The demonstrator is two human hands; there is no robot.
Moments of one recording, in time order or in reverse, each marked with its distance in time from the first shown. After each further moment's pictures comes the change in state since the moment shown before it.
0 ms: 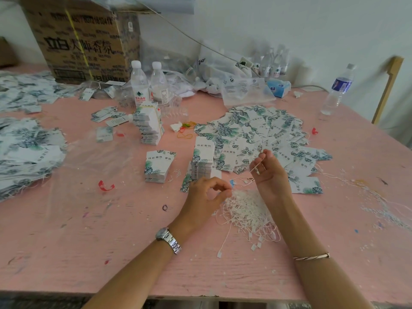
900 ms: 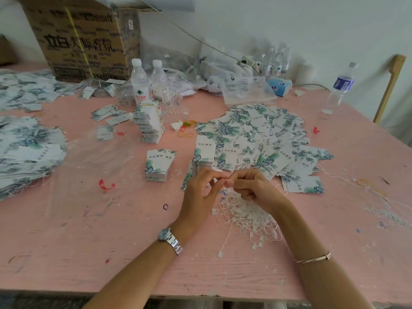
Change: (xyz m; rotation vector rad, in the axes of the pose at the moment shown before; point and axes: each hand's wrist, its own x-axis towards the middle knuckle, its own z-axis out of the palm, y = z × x) left_hand 0.001 0.006 -0.003 0.108 0.200 0.280; right_hand -0.021 0.004 0.015 -0.862 -0.512 0.303
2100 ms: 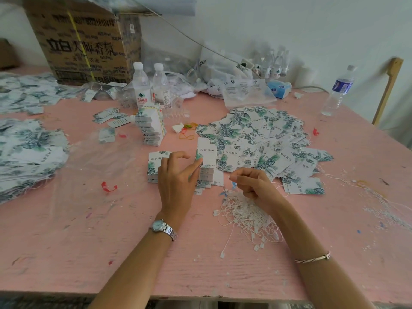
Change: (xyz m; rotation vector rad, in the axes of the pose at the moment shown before) left_hand 0.020 -0.031 -0.034 0.697 0.277 0.047; right_hand 0.005 0.006 0.001 0.068 0.169 -0.024
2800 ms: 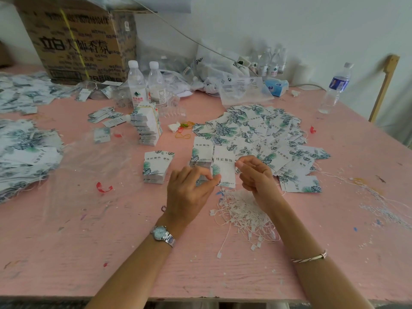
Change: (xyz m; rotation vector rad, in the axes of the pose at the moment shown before) left_hand -0.006 0.028 -0.012 -0.078 0.166 0.449; right_hand -0.003 -0.006 0.000 0.112 0.198 -0.151
